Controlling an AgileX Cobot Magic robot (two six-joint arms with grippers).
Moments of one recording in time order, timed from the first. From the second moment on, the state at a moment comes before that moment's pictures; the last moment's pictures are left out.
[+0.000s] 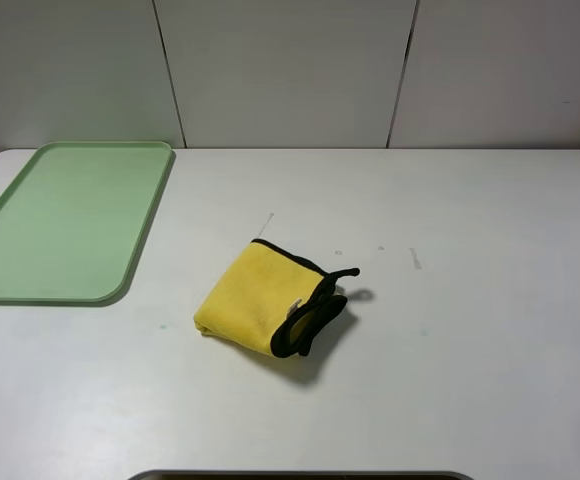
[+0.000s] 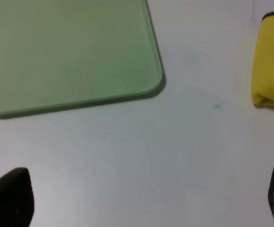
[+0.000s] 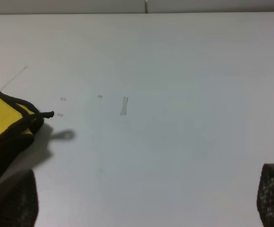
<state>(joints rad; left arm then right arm) -0.06 0.02 -0.49 -0.02 1.05 0.10 0.14 -0.01 -0.49 0.06 1.03 0.00</state>
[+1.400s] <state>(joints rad) -0.06 0.00 -0.49 -0.02 1.05 0.11 0.14 -0.01 -0.49 0.06 1.03 0.00</state>
